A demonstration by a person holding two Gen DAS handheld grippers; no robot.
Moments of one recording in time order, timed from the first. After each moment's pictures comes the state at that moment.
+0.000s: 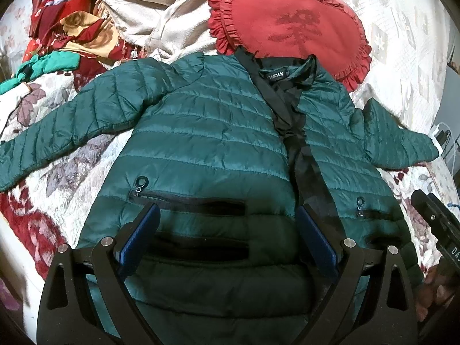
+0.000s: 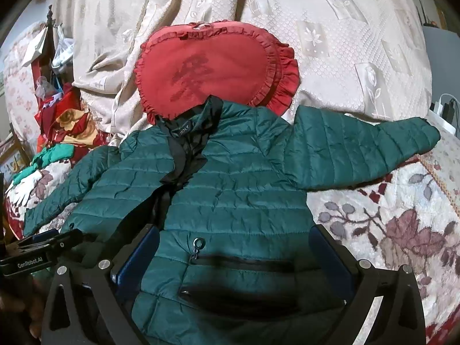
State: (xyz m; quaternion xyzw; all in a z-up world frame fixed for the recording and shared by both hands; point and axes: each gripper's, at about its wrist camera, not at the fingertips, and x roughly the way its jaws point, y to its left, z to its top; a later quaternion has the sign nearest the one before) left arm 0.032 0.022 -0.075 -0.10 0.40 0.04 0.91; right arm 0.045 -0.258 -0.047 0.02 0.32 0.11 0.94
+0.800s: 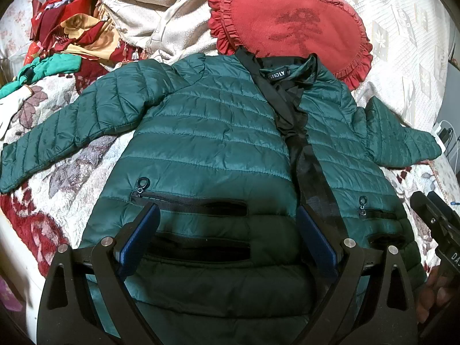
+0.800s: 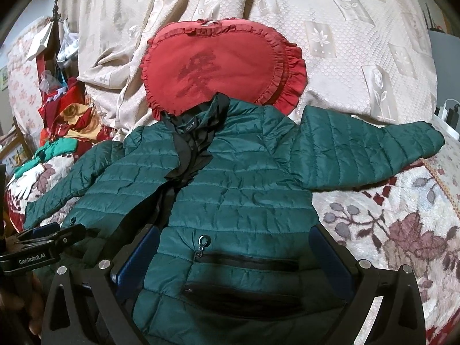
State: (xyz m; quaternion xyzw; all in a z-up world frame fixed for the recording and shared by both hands) left arm 0.032 0.019 -0.074 -0.10 0.40 0.04 0.91; right arm 0.042 -0.249 -0.048 0.01 0.32 0.12 0.94
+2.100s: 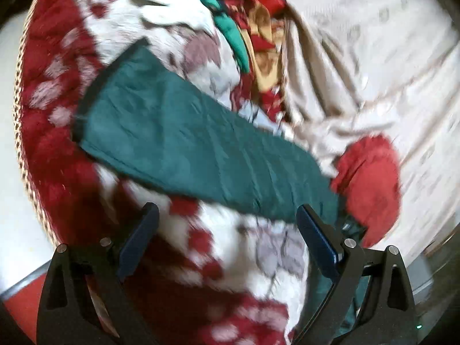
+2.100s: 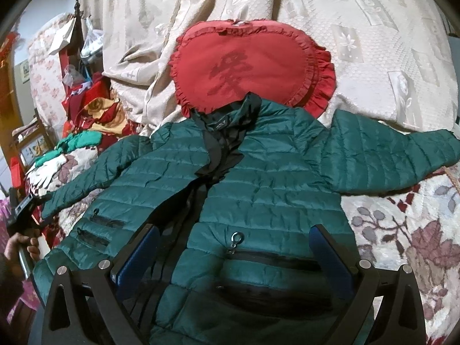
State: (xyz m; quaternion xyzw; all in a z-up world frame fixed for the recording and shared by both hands) left arm -0.058 0.385 -0.165 -0.46 0.20 0.08 0.86; right arm 0.038 -0.229 -0.054 0.00 0.32 0.19 0.93
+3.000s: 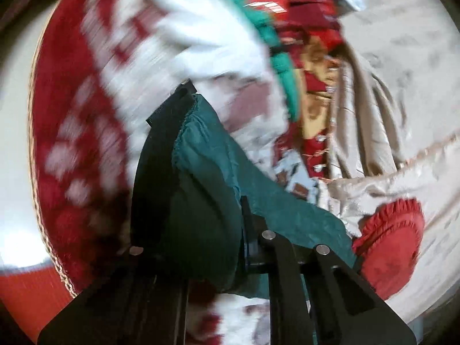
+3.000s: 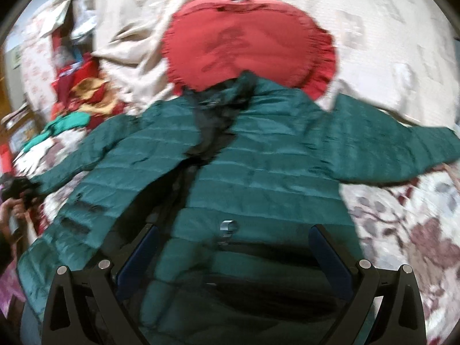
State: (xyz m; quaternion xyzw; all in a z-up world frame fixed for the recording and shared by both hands) left arm -0.016 0.429 -0.125 -0.48 0.21 0.21 0.82; right arm 0.053 -0.235 -0.068 -0.01 0.36 0.13 0.92
